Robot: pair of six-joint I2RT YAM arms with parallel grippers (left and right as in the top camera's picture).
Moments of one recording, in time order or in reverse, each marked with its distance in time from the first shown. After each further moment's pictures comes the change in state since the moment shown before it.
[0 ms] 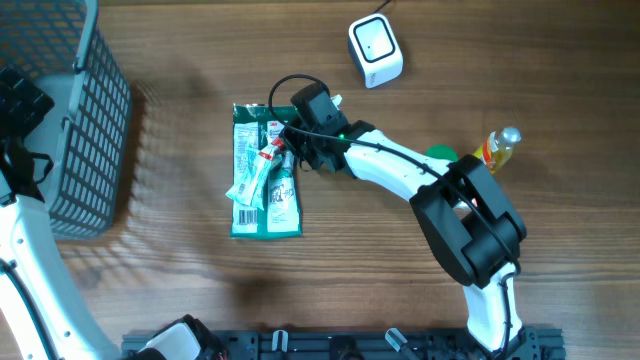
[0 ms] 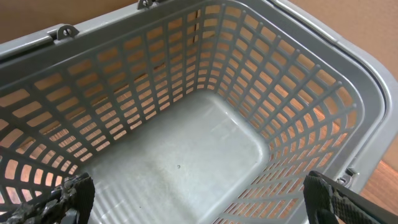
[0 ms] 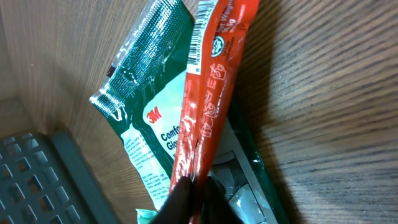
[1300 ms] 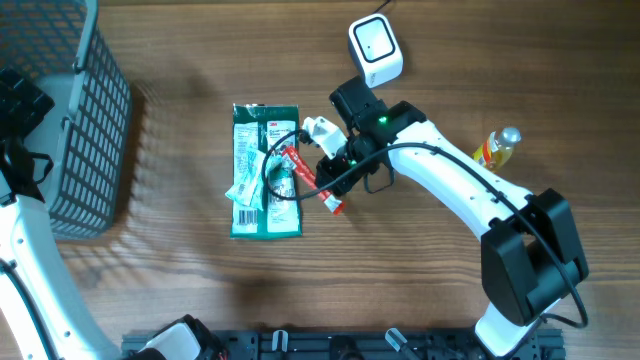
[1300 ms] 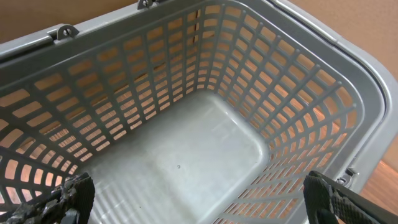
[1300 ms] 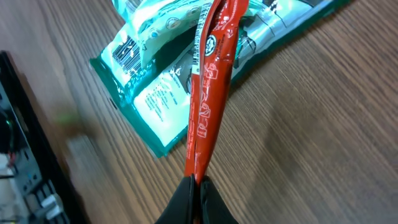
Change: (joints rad) left arm 0.000 0.000 0.000 0.000 0.000 0.000; right arm -0.084 -0.267 -0.006 -0.685 -0.323 -1.613
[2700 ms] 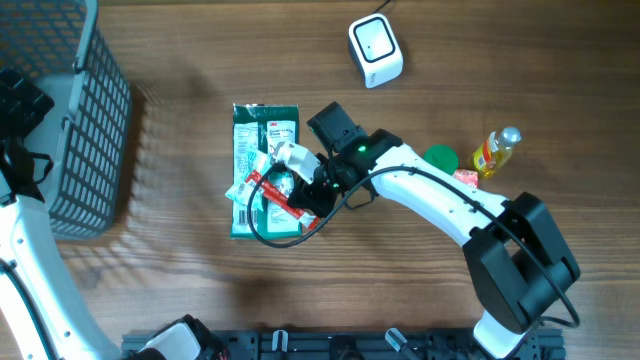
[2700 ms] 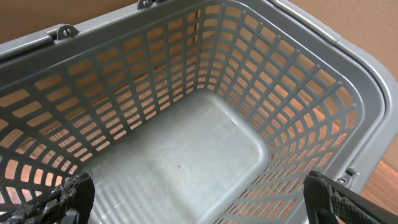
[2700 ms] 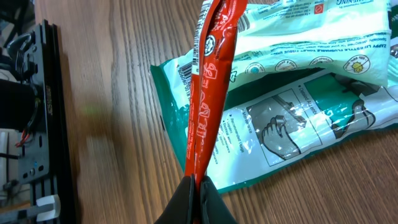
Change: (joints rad) left arm 0.000 0.000 0.000 0.000 0.000 0.000; right arm 0.108 0.000 -0.124 0.249 -0.131 -0.104
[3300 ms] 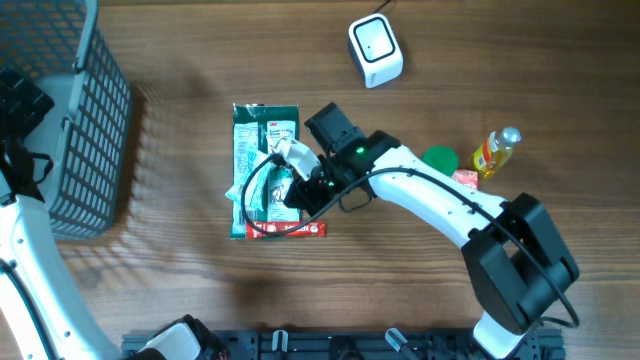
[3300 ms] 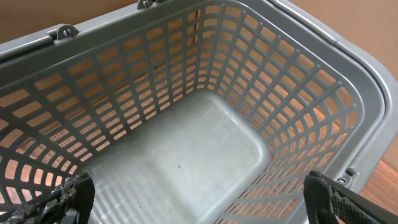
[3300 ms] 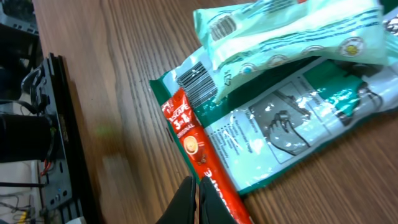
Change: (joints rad) left arm 0.000 0.000 0.000 0.000 0.000 0.000; right arm 0.015 0.000 0.000 0.023 0.000 0.192
